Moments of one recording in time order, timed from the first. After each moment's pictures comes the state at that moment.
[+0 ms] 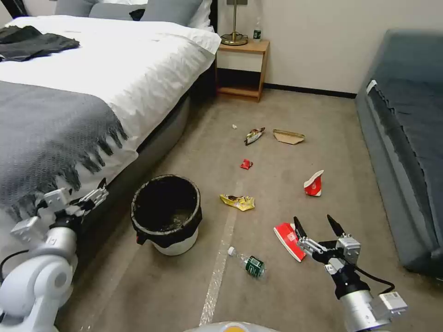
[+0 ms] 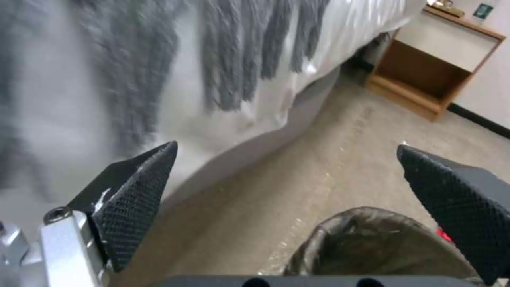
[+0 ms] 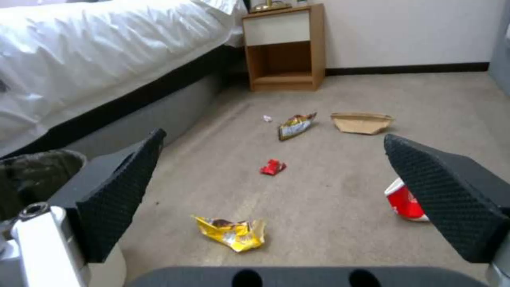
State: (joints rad) left arm 1.44 -1.16 -0.86 -2.05 -0.84 0.39 -0.23; right arm -1.87 1.46 0.66 2.19 0.31 0.13 -0.22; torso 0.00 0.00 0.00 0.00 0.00
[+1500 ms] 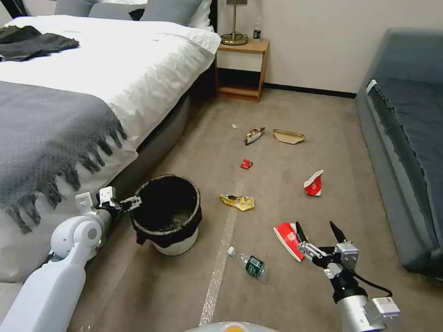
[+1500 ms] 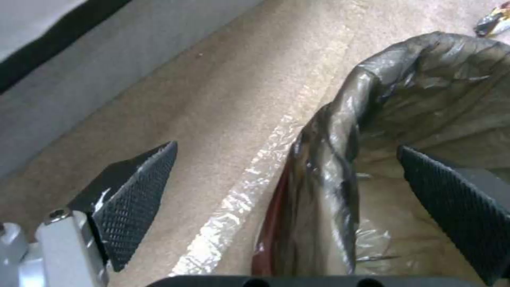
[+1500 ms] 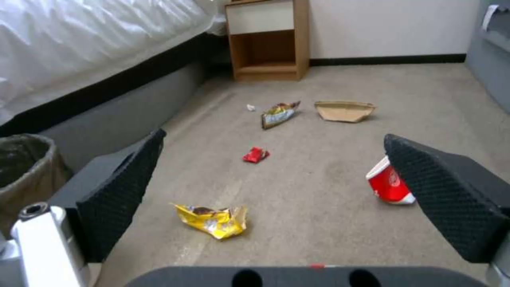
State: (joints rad) left arm 1.19 -1.07 -0.63 -1.75 -0.90 0.70 -0.28; right arm -1.83 1.52 0.67 2.12 0.26 0.14 -0.22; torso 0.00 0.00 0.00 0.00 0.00
